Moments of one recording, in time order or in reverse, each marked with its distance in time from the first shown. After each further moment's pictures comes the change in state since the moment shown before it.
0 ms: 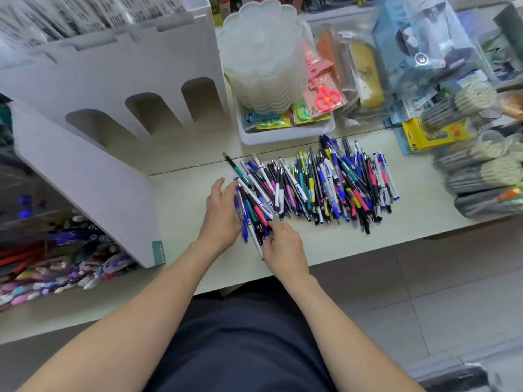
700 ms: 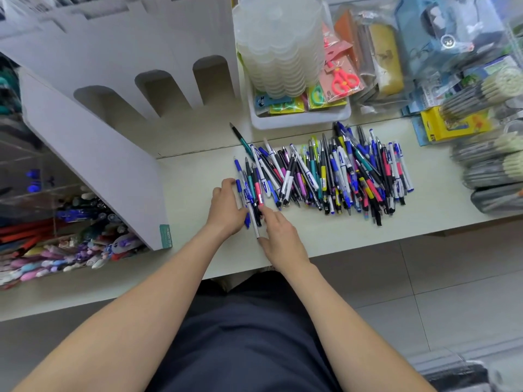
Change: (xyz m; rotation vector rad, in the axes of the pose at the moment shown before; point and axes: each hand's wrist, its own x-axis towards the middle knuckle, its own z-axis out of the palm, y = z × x) left_hand 0.002 -0.013 0.008 -0.135 -0.020 -0.266; right_hand 0.000 -0.008 0.013 -0.066 -0.212 -0.179
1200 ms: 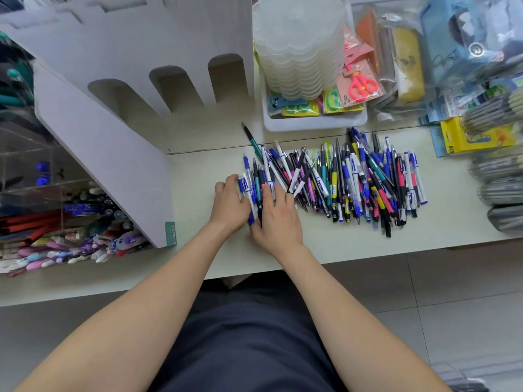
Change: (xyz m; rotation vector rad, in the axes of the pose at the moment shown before) left_hand 0.006 0.002 -0.007 -0.083 0.064 -0.009; right_hand 0.042 -0.020 -0.004 -0.278 0.196 -0.067
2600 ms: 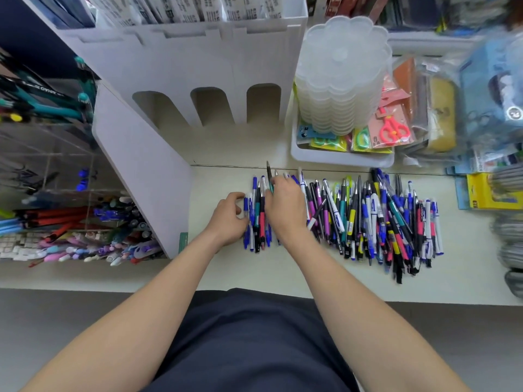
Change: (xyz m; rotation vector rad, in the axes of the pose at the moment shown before) left_hand 0.018 -0.029 -0.034 -0.149 -0.097 -0.159; right_hand 0.101 -0.031 -0.028 0.167 0.088 0.015
